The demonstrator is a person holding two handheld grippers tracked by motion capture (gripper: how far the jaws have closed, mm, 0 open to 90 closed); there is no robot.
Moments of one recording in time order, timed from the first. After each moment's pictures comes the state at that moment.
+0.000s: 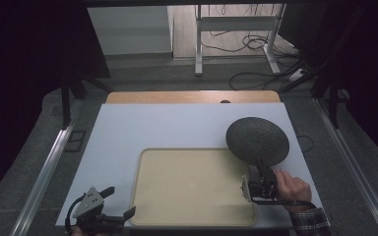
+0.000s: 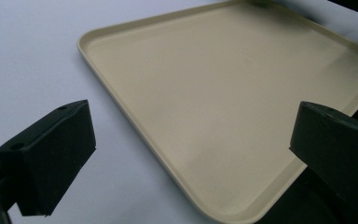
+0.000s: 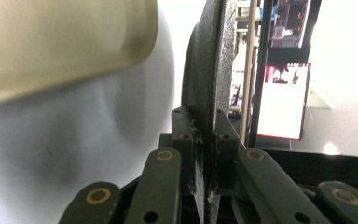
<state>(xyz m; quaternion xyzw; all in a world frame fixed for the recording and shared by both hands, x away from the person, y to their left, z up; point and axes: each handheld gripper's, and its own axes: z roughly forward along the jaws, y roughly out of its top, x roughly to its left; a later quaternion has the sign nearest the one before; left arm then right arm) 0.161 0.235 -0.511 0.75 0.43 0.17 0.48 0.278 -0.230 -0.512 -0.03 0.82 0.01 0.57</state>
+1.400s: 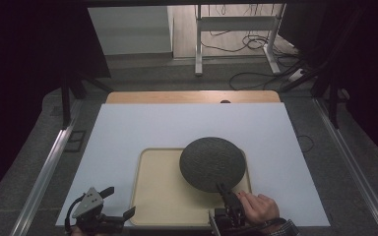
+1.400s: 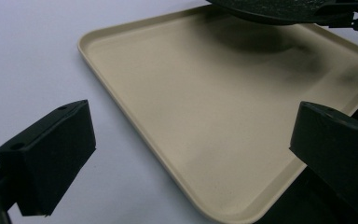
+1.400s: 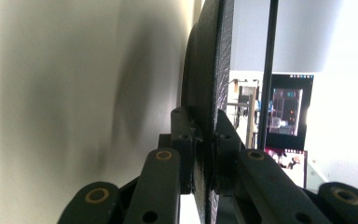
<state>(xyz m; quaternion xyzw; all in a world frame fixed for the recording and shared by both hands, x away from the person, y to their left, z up) 0.160 0.236 -0.511 0.75 0.43 0.17 0.48 0.206 -0.145 -0.523 -0.17 0.82 0.12 0.54</state>
